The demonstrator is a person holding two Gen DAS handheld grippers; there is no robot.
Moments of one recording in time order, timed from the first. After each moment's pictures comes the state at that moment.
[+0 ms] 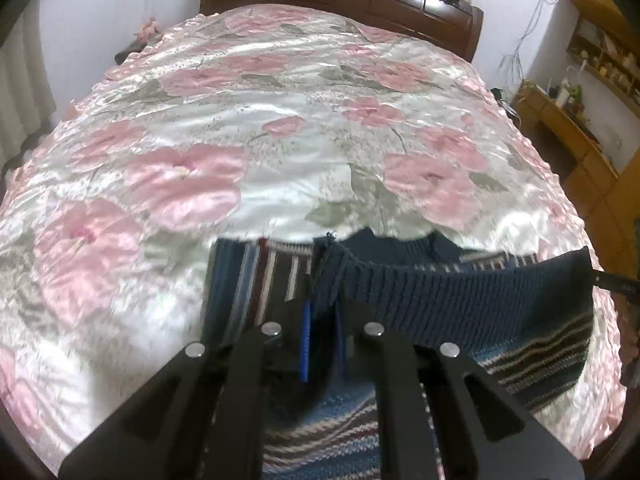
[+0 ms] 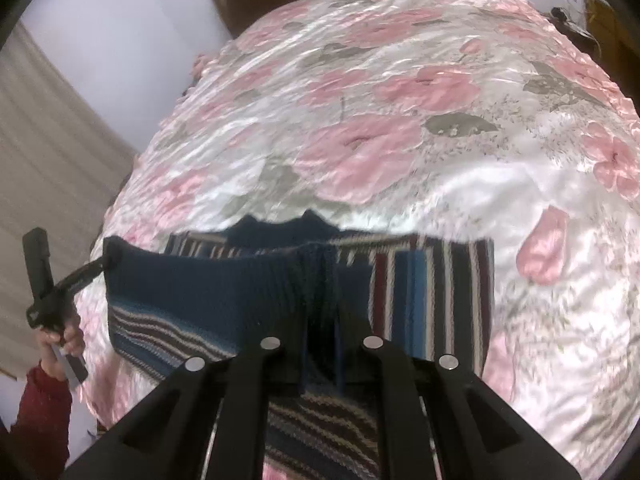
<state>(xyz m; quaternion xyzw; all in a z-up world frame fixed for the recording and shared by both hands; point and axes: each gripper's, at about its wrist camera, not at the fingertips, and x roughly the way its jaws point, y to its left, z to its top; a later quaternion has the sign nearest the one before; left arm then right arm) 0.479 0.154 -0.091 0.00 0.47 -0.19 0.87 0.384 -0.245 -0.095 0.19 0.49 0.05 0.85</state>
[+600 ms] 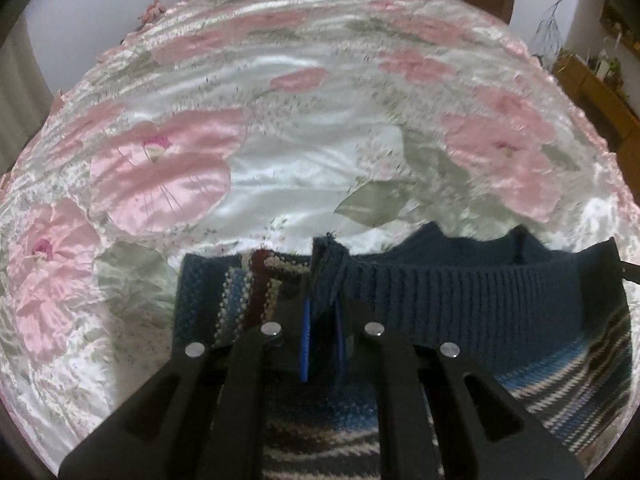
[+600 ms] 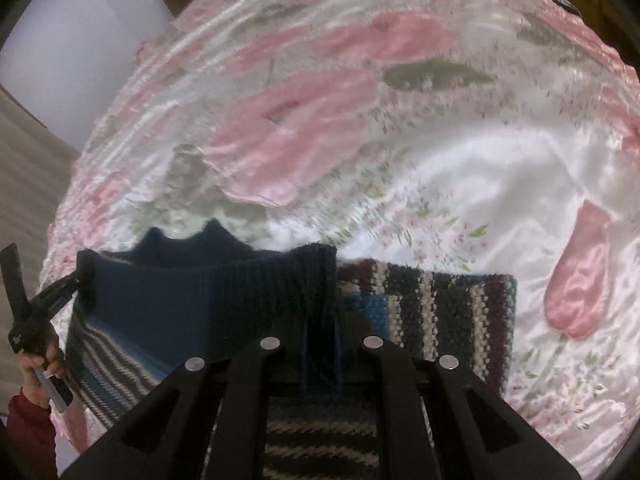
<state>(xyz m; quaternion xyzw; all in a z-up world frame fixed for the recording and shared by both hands) 0.548 0.114 -0.198 0.06 0.52 -0.13 0.84 0.460 -0.276 -0.204 0.20 0.55 -0.02 0.81</state>
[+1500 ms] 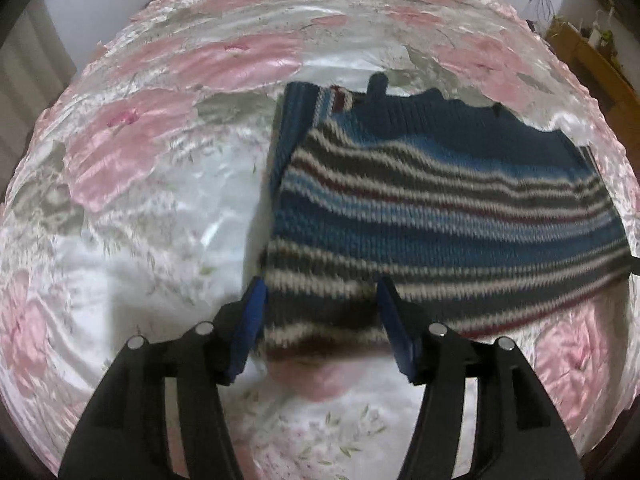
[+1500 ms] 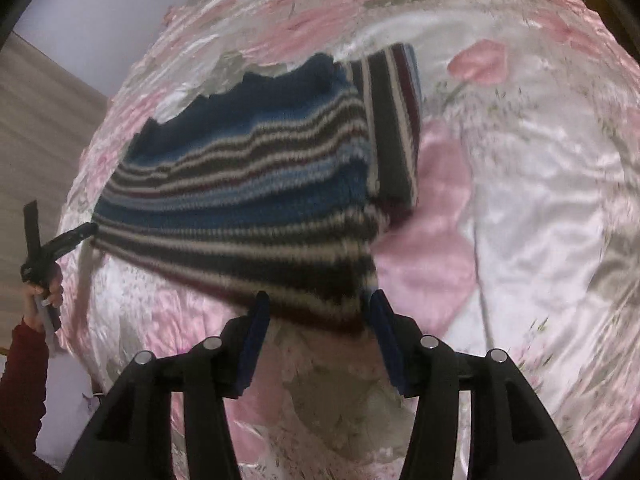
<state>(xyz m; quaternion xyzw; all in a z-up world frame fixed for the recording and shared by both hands) 0.391 0.224 -0.175 0.08 0.55 -0.14 0.82 0.244 -0.265 -0.180 0.20 0.58 0.04 0.79</state>
